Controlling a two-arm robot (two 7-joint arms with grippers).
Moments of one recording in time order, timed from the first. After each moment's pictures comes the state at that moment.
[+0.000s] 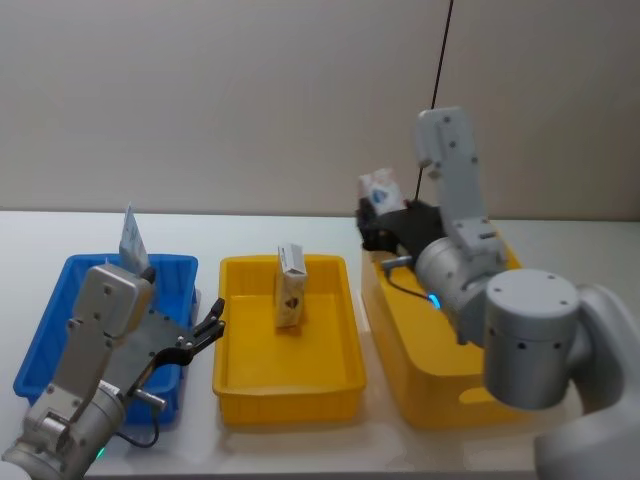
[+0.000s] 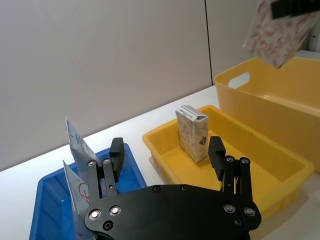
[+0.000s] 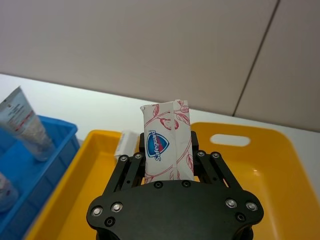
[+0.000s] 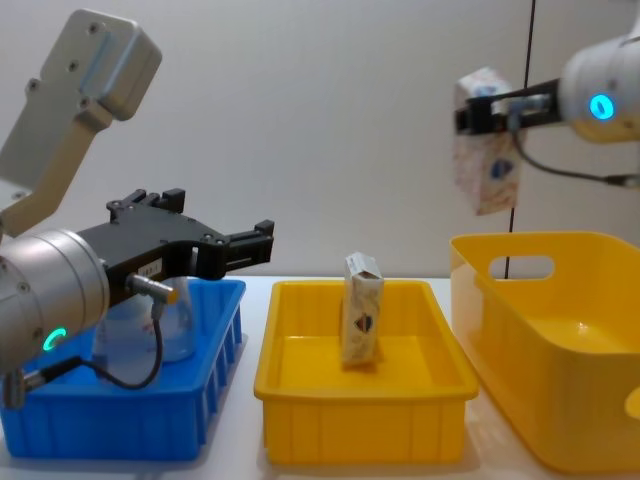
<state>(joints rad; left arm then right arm) -0.24 0.38 0.45 -1.63 -0.20 0.01 -0.01 0.43 0.06 -0.29 -1.64 0.09 0.62 -0.03</state>
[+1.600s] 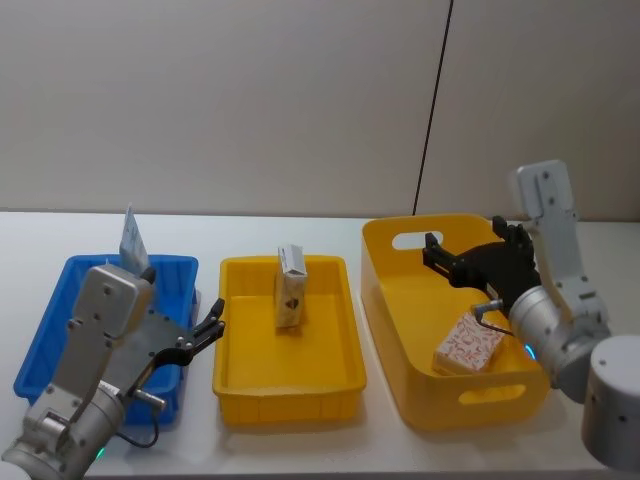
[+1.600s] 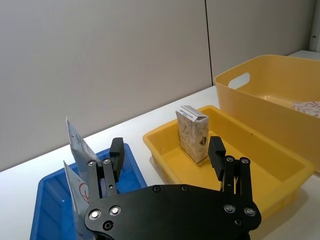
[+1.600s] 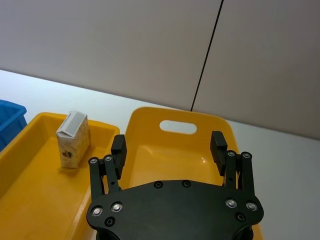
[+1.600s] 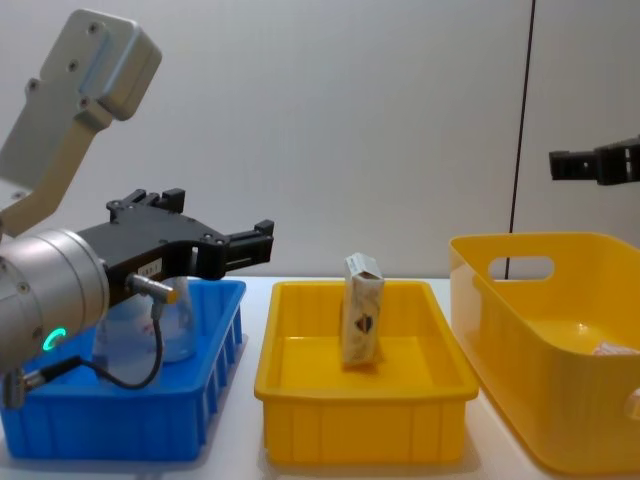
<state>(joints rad) -0.24 0.38 0.45 -1.63 -0.20 0.01 -0.01 0.27 0.20 -0.17 -1.69 0.06 0.44 0.07</state>
